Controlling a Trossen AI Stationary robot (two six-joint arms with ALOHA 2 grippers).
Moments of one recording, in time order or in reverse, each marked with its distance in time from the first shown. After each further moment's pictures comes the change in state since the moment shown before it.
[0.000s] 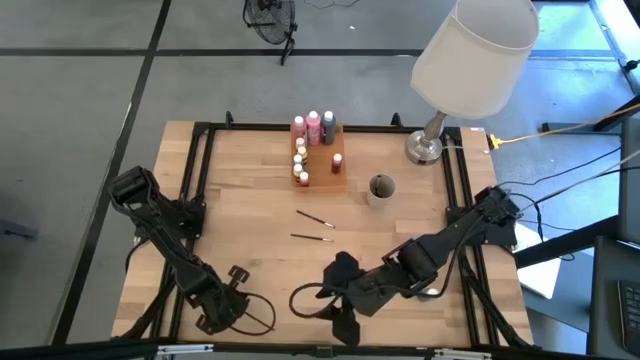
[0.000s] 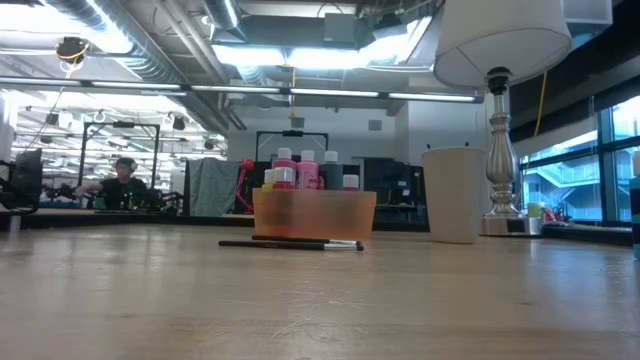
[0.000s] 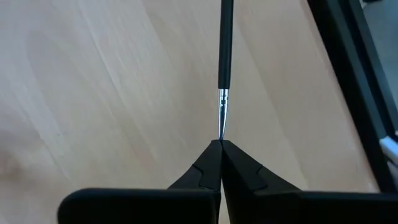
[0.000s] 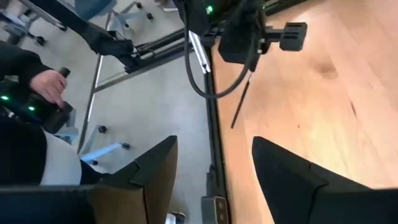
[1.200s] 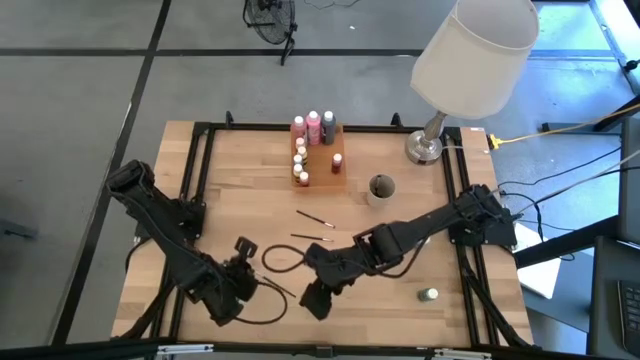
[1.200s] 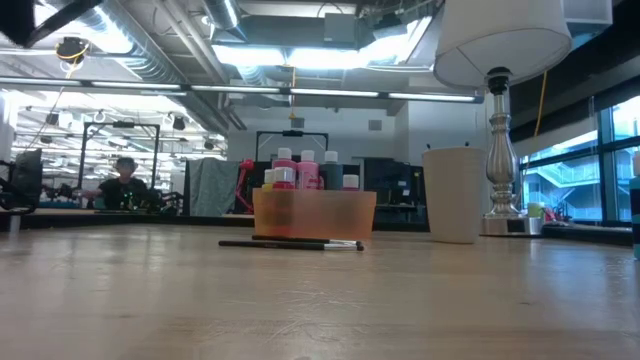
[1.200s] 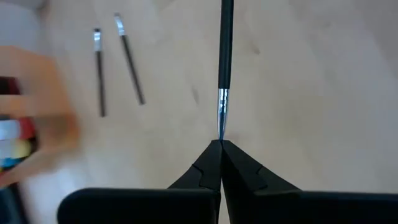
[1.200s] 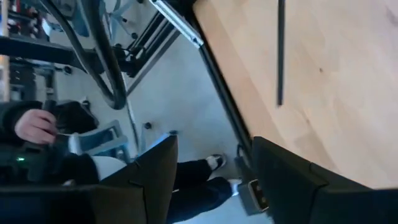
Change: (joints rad) left arm 0.090 -0.056 0.344 -0.541 -0.425 0.158; right arm -0.143 0.084 0.000 0.024 -0.282 0.348
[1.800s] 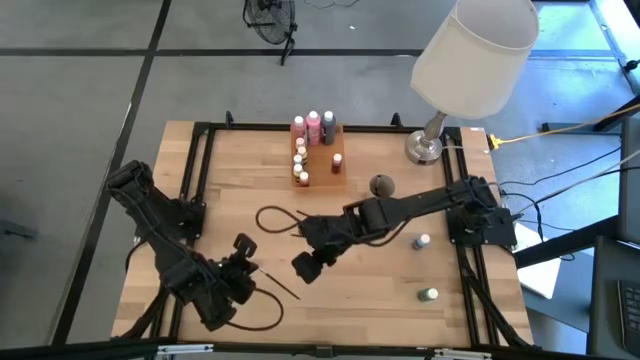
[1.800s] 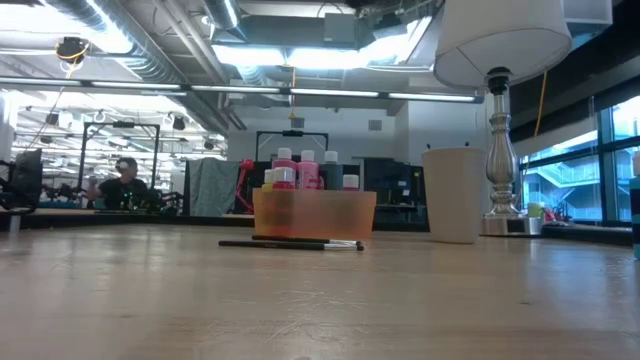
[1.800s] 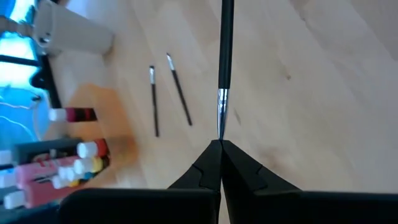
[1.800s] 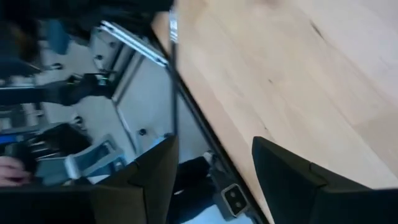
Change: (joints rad) left arm -0.022 0.000 0.169 -0.132 -0.149 0.091; right arm -0.148 0.000 0.000 -0.109 -0.106 0.043
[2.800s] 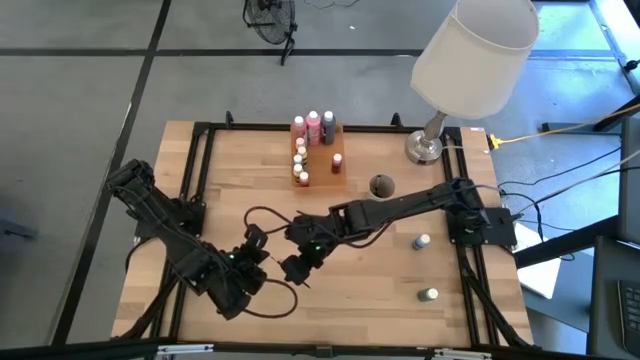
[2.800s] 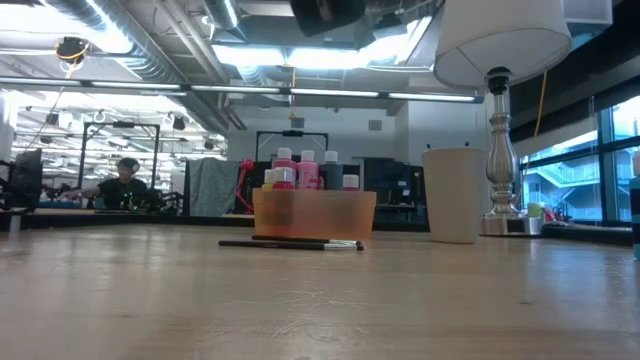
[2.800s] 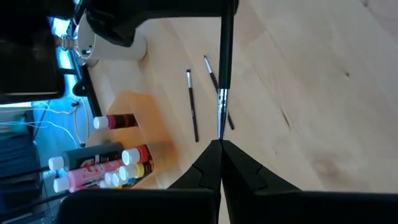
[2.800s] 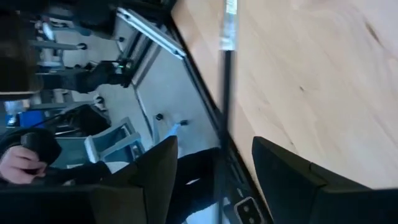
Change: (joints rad) left arm 0.098 0.000 0.004 0.034 -0.086 0.181; right arm -0.042 0.095 -0.001 0.161 -0.141 -0.046
